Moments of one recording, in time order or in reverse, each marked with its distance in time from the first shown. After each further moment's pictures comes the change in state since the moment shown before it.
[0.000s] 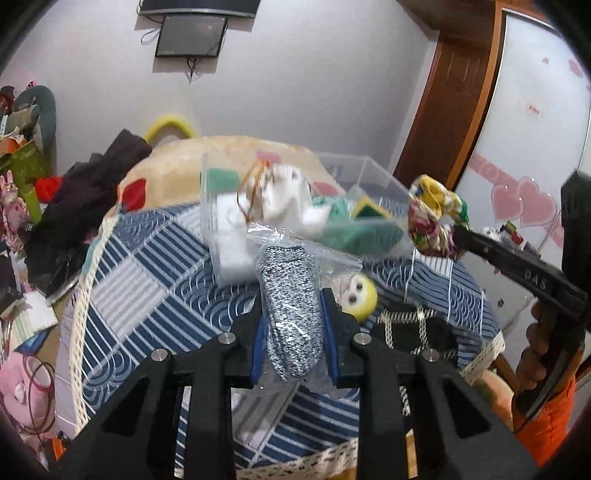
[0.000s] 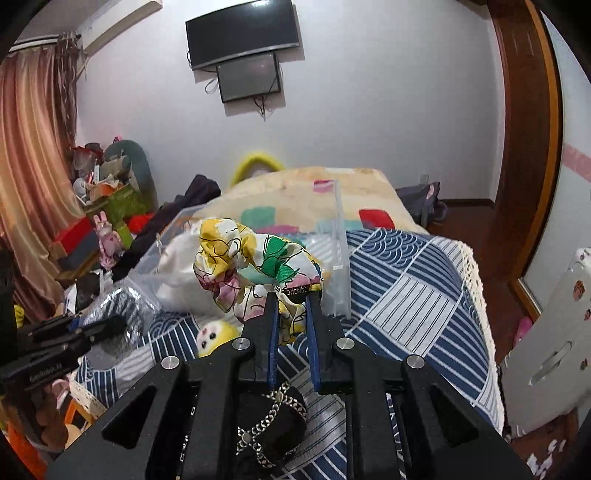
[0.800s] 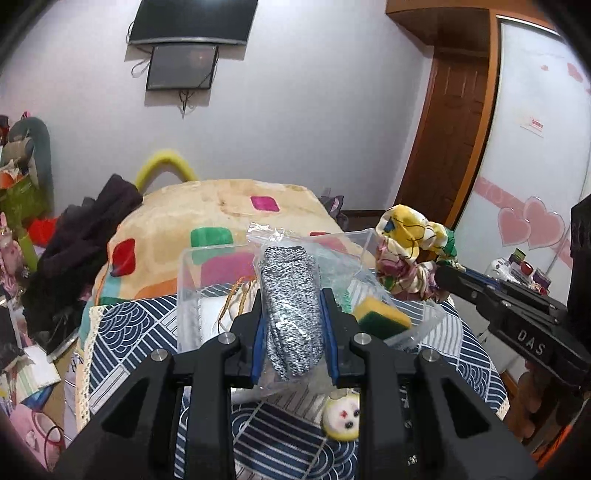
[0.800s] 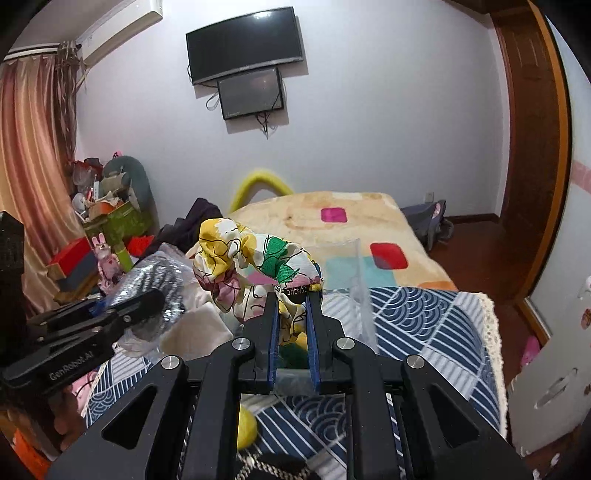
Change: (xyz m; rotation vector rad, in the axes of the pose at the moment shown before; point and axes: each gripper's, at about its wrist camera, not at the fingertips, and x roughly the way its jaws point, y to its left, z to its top) left arm 0.050 -0.007 0.092 0.032 -0.080 0.018; right arm 0.042 0.018 0.052 0.000 -0.041 0.012
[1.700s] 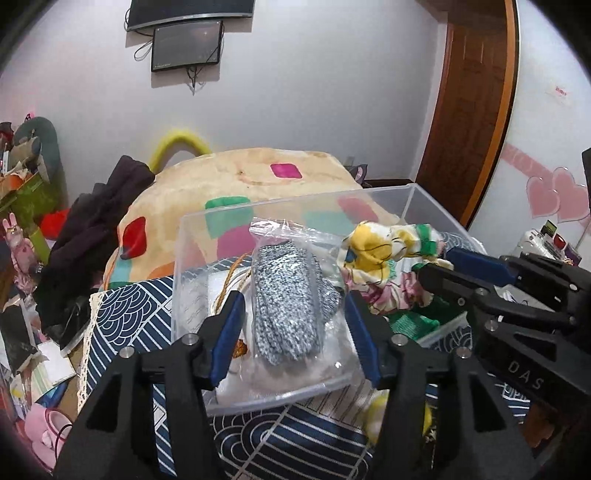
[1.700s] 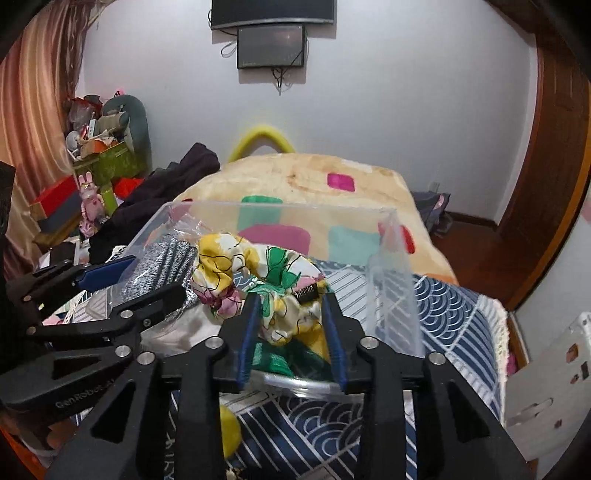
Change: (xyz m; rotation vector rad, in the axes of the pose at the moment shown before) left arm 0.045 0.006 -0.019 0.049 0.098 0.098; right arm 0.038 0.020 -0.007 -0.165 0.143 -0.062
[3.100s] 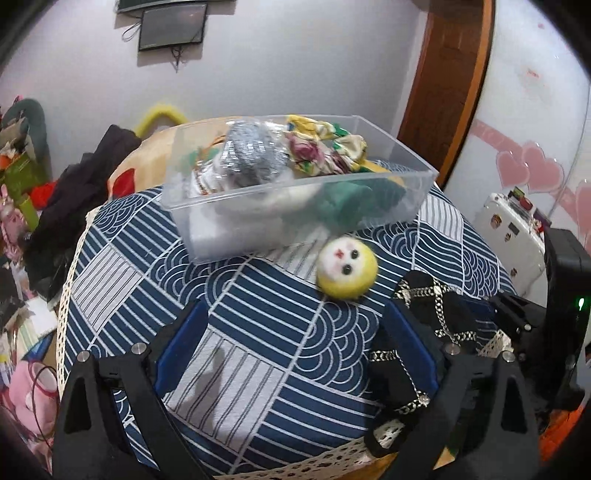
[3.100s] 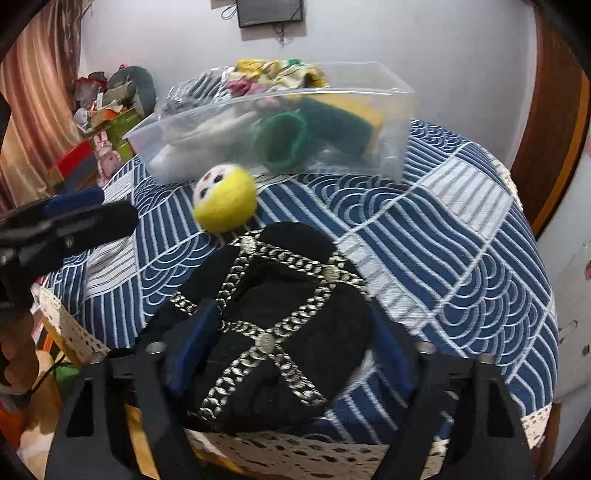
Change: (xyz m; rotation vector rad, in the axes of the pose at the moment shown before) left arm -0.056 -0.024 -0.095 0.020 0.079 -0.087; right arm -0.018 -0.001 -0.128 0.057 0.154 0.054
